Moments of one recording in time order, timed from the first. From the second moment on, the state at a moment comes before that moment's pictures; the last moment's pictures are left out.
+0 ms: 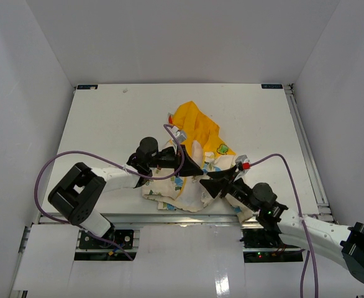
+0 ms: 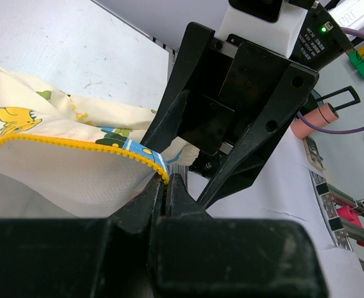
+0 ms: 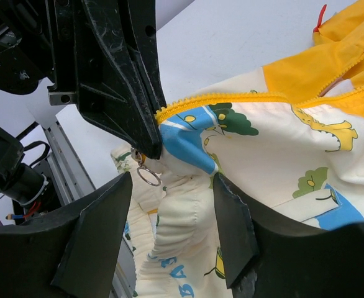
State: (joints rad) left arm -0.69 1.54 0.64 0.89 0.93 -0.58; right arm 0.91 0.73 0.05 0.76 -0.01 0.43
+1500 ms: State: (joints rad) left arm -0.69 1.47 0.62 0.76 0.80 -0.46; right arm 0.91 0.80 0.05 0.85 -0.10 0.32
